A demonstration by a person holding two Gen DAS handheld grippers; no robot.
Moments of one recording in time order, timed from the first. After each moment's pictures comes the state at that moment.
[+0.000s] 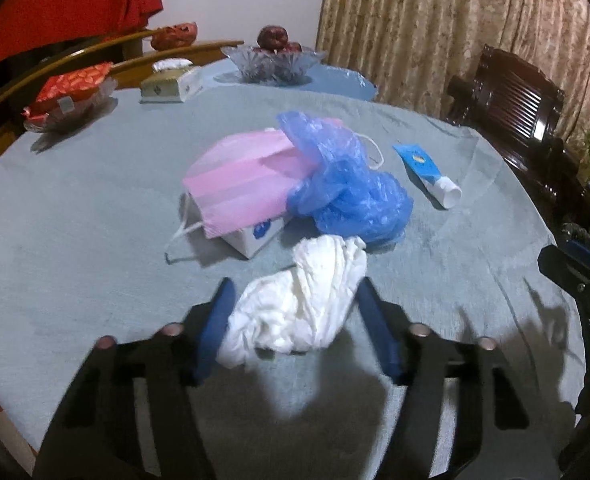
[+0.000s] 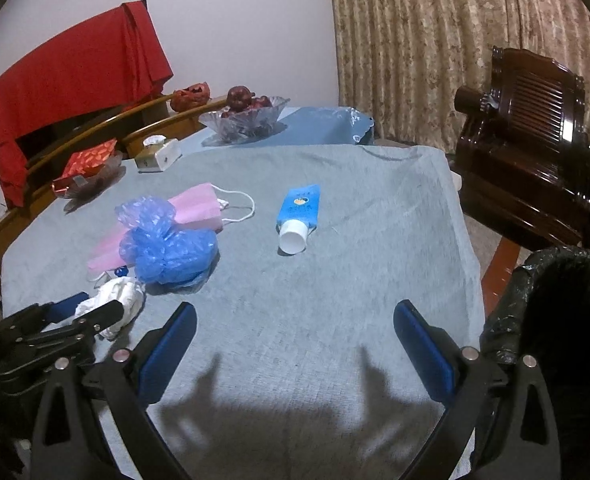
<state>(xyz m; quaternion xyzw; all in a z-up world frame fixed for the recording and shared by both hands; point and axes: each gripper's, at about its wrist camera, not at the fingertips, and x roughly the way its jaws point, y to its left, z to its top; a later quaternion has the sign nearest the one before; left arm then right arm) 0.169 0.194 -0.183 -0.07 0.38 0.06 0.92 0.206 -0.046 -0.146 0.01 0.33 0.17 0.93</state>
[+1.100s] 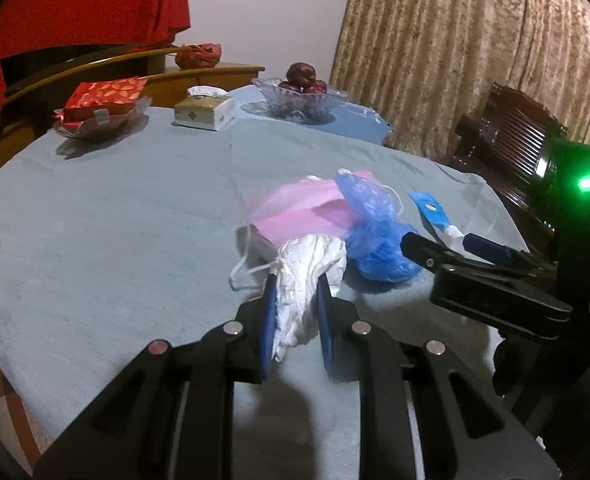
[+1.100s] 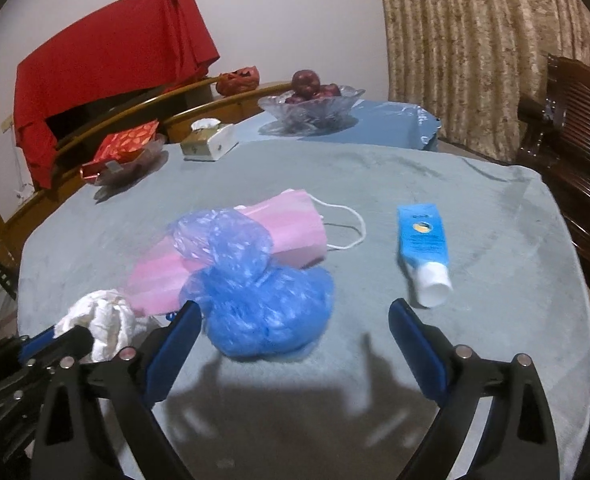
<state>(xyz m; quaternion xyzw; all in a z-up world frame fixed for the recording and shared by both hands) 0.139 0.235 -0.146 -0.10 0.32 0.08 0.94 0.256 0.067 -0.154 -0.01 0.34 0.25 0.91</state>
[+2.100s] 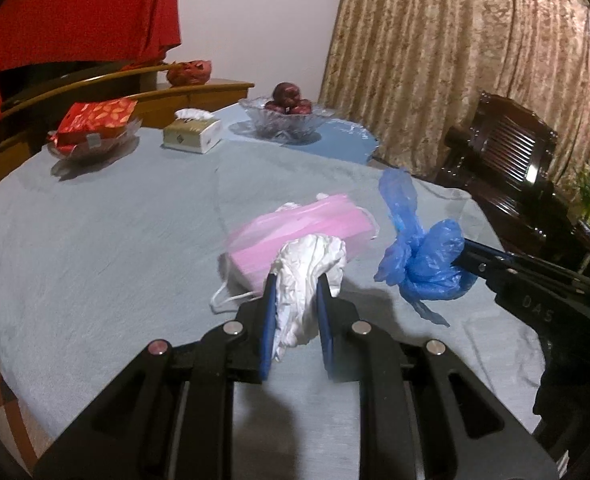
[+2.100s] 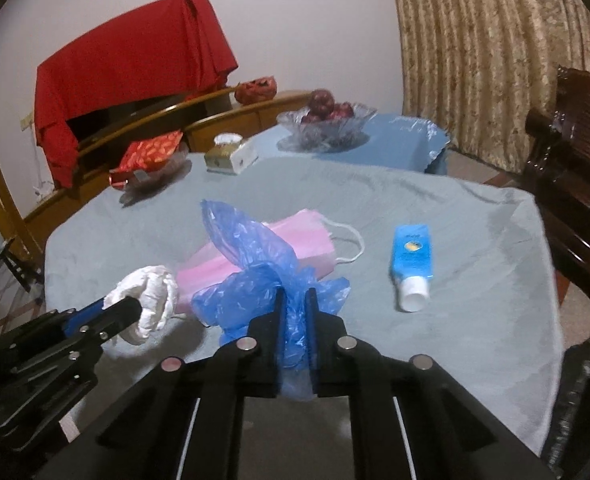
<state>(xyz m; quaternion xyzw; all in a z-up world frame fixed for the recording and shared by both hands) 0.139 0.215 -0.121 -0.09 0.30 0.06 0.95 0.217 0.023 -0.100 0.00 0.32 0.27 0.91</state>
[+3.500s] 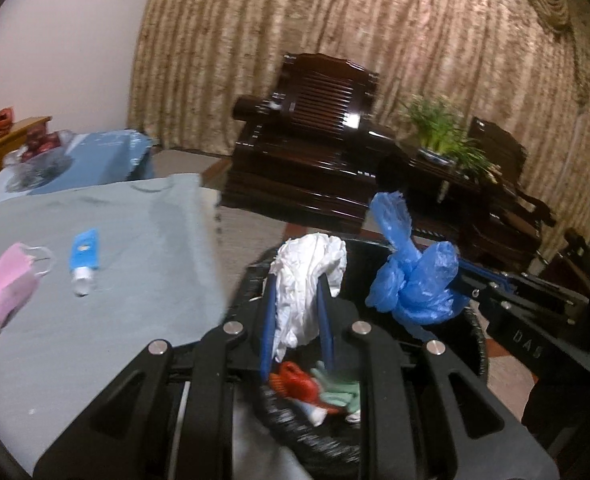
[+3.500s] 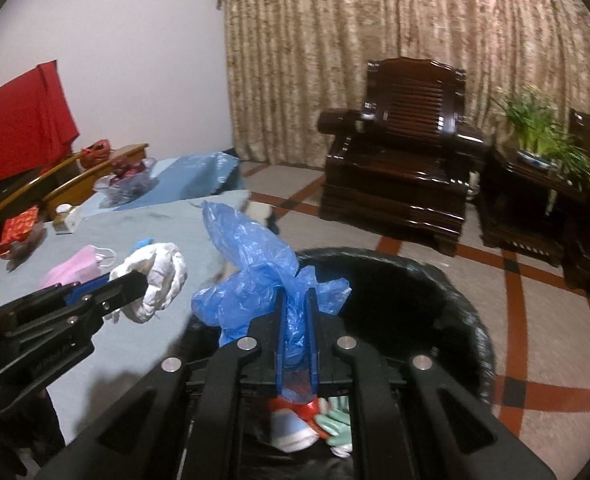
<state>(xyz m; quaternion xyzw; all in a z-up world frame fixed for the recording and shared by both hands) 0.164 -0.096 -0.100 -0.02 0.29 -0.25 0.92 0.120 -0.290 -0.077 0.05 0.29 -0.01 0.96</state>
